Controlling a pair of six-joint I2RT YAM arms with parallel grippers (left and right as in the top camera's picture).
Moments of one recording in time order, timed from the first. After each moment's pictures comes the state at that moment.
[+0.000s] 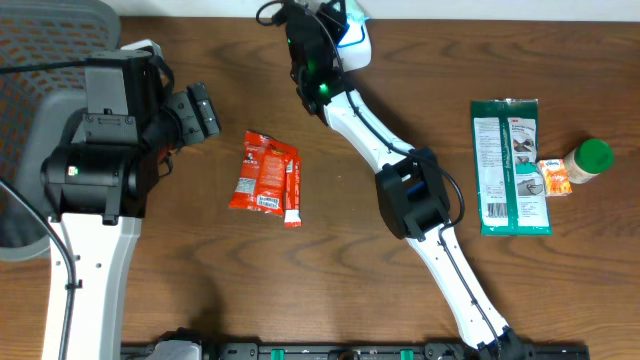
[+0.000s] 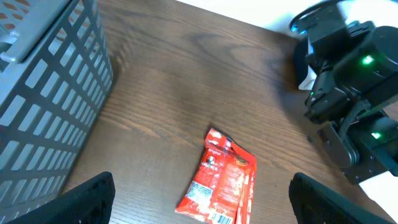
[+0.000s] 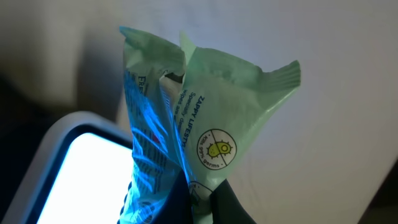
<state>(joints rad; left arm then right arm) -0.07 1.30 1.53 -1.02 -0.06 -0.33 0.56 2.79 2.48 0.16 0.89 -1.07</state>
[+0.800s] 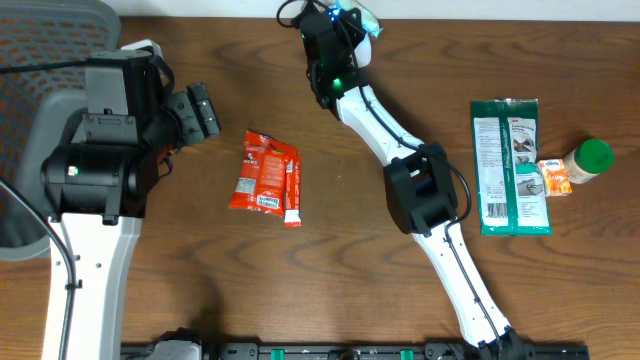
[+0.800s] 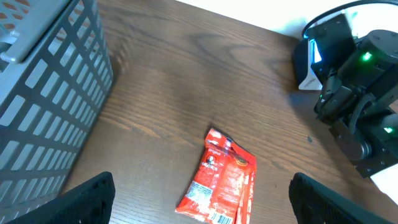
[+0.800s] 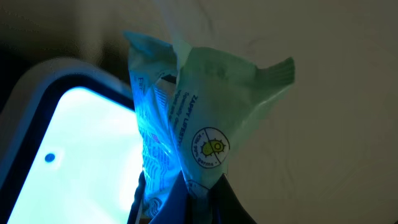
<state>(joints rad) -0.07 1.30 1.53 -1.02 -0.06 -0.33 0.51 2.79 2.46 0.05 0.85 -0.90</state>
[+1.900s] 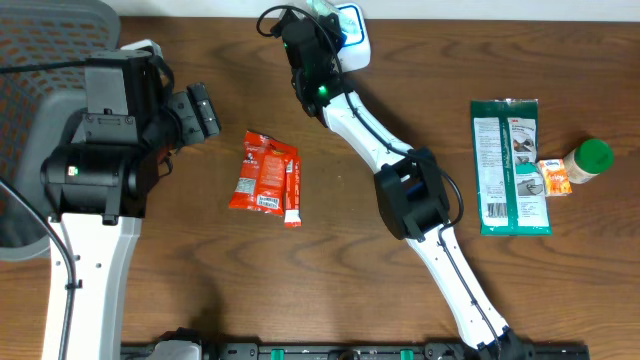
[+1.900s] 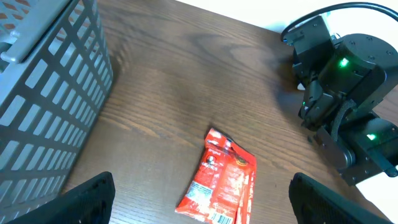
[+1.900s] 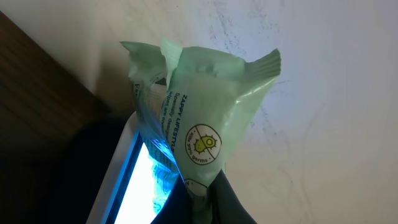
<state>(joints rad) -0.07 1.30 1.53 -1.02 -0.06 -0.33 0.56 2.79 2.46 0.02 0.80 -0.87</state>
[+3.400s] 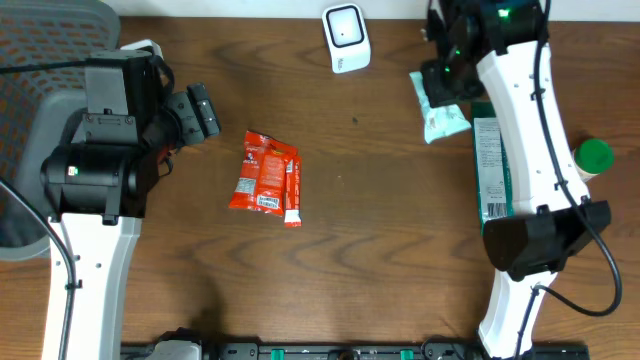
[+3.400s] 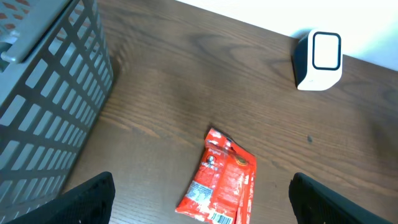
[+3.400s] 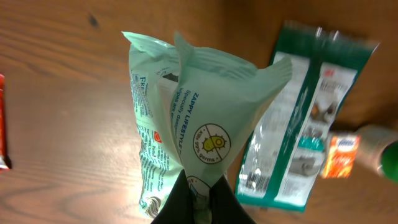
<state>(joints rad) -0.07 1.30 1.53 -1.02 -0.06 -0.33 0.21 2.09 2.31 -1.60 0.08 0.04</state>
